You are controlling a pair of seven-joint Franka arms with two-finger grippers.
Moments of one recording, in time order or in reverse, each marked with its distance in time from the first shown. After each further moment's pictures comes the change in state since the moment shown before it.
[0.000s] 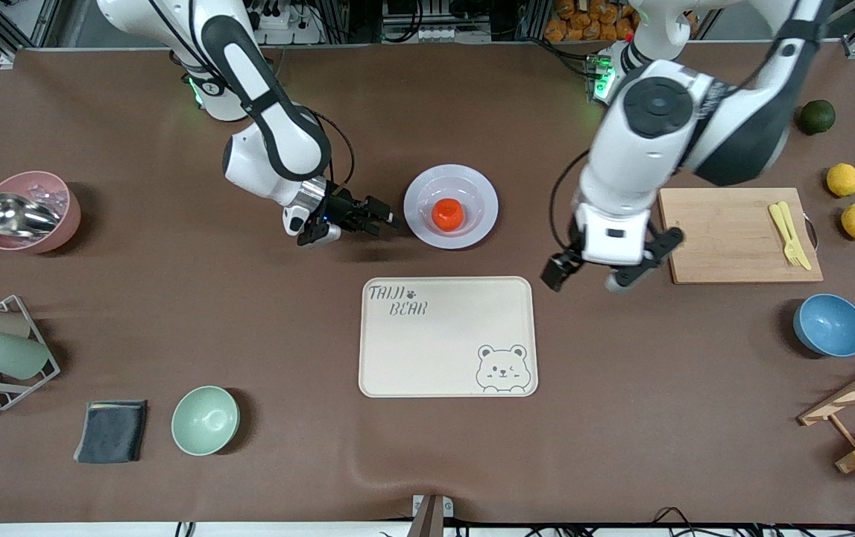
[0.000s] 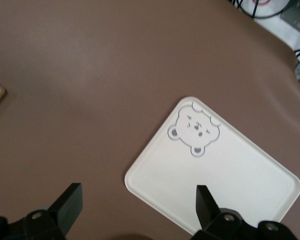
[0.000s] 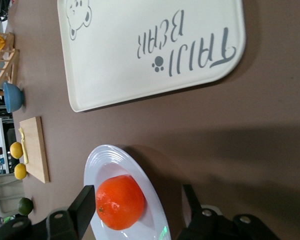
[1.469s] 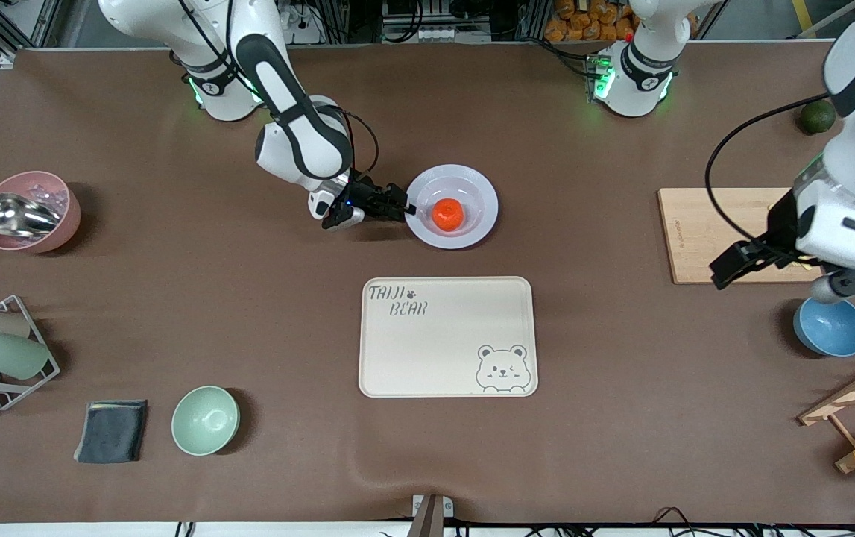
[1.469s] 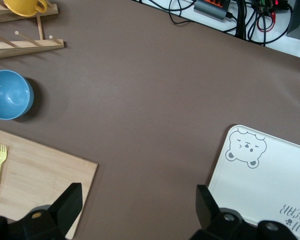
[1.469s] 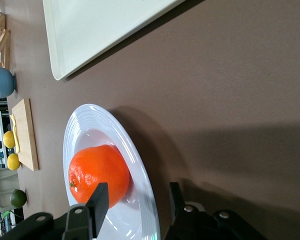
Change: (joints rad) left arm 0.236 -0.077 0.042 0.222 -0.104 -0.295 0.649; right arm 0.123 0.097 0.000 0.010 0.348 0.004 -0.273
